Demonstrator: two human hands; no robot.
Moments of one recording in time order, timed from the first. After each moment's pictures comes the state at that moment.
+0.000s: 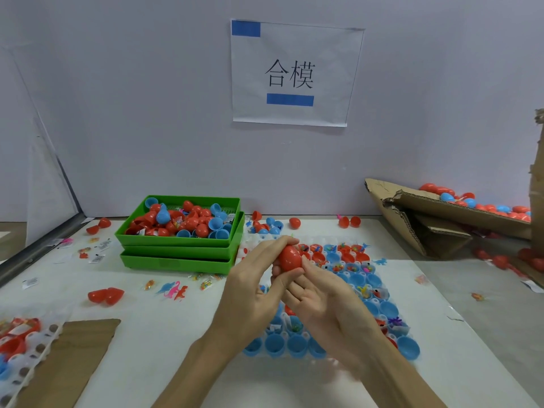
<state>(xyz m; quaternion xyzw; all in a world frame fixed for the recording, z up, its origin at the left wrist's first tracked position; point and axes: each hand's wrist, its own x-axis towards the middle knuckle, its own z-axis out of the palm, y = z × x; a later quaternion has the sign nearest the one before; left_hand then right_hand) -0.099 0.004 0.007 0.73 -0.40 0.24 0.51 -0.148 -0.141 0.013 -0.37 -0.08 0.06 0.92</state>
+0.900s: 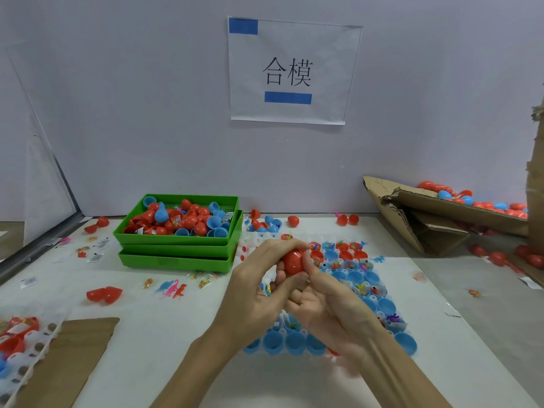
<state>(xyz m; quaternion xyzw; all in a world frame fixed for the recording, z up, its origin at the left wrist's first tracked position) -0.103 0.002 0.011 0.70 -0.43 0.18 0.53 -0.144 -0.149 0.007 -0.33 -0.08 0.12 0.93</state>
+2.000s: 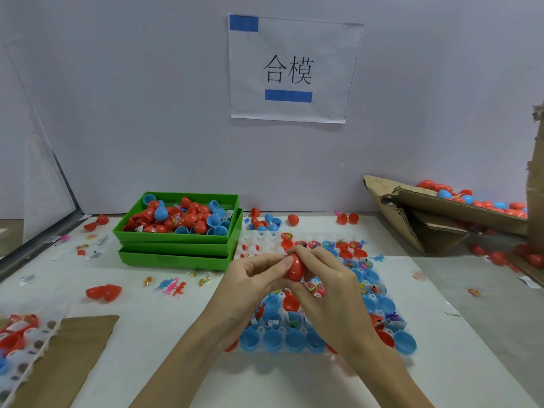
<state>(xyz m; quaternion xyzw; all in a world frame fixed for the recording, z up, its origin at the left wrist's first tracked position) -0.097 0.005 0.017 0.61 -0.20 -0.15 0.76 -0.145 -0.152 -0.006 -0.87 -0.10 -0.36 0.32</state>
